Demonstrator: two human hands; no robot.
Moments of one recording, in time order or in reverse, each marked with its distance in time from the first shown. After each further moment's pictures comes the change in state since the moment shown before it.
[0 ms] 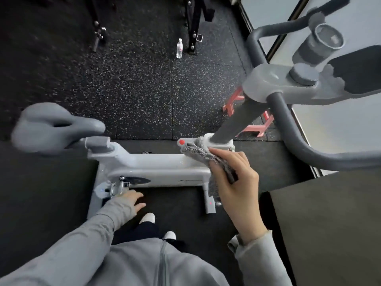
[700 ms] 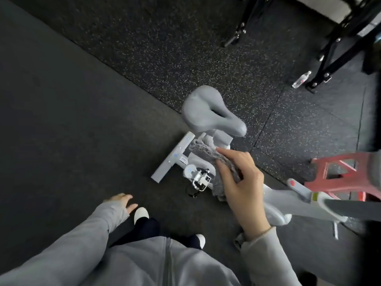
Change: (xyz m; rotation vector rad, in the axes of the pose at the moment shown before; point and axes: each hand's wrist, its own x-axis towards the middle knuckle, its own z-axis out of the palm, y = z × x) left_hand -0.182 -0.272 0.086 -0.522 -0.047 -0.690; right_hand -0.035 -0.158 0.277 0.144 -0.554 -0.269
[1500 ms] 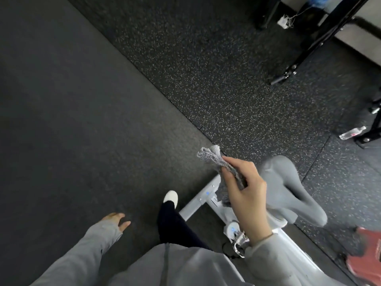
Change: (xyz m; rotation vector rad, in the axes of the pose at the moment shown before) left_hand 0.098 -0.187 -0.124 -0.389 0.016 -0.188; right_hand 0.178 -0.067 0.219 0.029 -0.105 -0.077
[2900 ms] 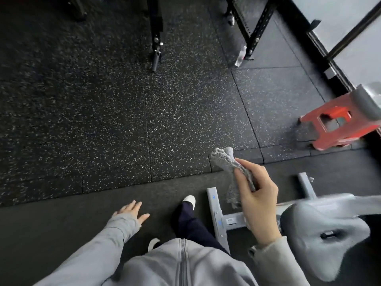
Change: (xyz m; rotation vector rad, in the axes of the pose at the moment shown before) left_hand 0.339 0.490 -0.332 1.028 -0.161 0.597; right_hand 0.355 0.149 0.017 -0.167 0.849 0.610
